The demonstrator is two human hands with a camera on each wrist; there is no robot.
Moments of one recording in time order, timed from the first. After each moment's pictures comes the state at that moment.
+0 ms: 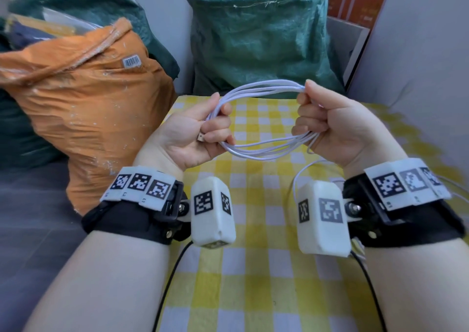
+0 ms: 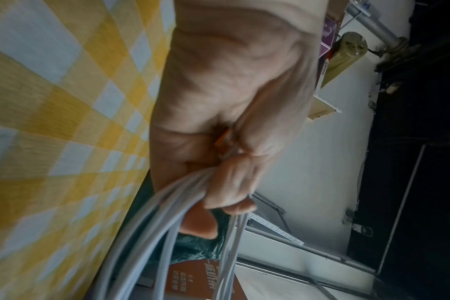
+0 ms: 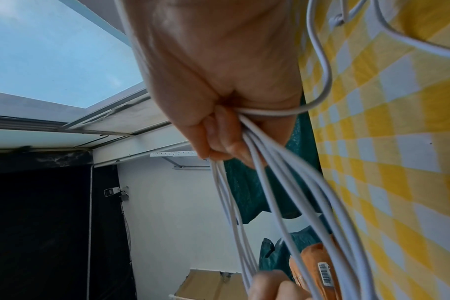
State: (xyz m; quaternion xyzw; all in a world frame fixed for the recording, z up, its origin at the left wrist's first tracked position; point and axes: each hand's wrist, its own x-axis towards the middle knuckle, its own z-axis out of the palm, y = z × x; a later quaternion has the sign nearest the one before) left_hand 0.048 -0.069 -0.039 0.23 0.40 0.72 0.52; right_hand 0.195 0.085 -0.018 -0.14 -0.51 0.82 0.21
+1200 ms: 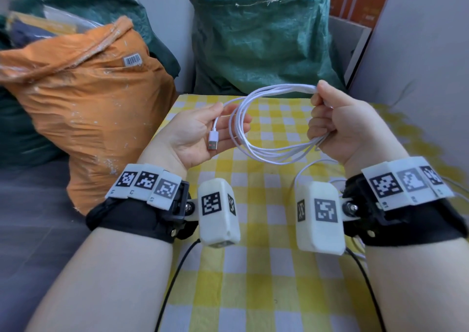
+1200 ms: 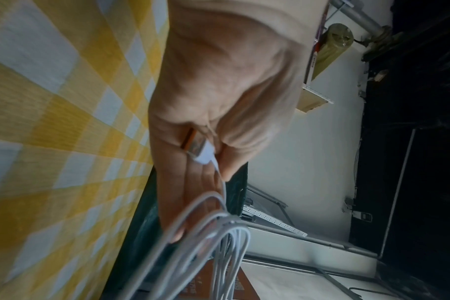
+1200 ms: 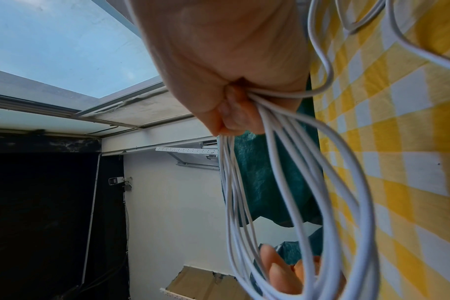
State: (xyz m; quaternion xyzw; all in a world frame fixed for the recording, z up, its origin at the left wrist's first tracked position) left_hand 0.052 -0.063 -0.043 0.20 0.49 0.73 0.43; right_hand 0.195 0.090 -0.023 -0.24 -0.51 0.77 0.29
